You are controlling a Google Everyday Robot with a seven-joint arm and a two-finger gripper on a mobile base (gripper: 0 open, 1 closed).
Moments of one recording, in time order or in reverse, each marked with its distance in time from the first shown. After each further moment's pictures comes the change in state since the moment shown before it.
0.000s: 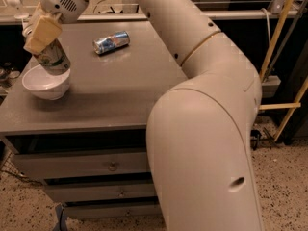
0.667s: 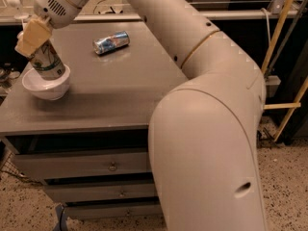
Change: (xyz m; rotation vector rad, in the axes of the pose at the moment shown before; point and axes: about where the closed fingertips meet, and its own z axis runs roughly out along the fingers) arm -0.002 -0.011 0.020 0.054 -0.012 0.191
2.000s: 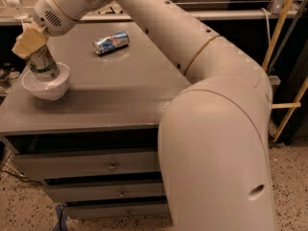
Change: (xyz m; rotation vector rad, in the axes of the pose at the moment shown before) arm -0.001 -0.025 0.027 0.084 -0.083 0.076
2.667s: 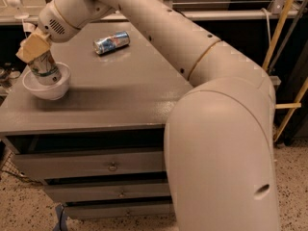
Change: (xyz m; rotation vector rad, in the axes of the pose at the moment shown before) arm 0.015 -0.012 0.007 0.029 -0.027 0.018
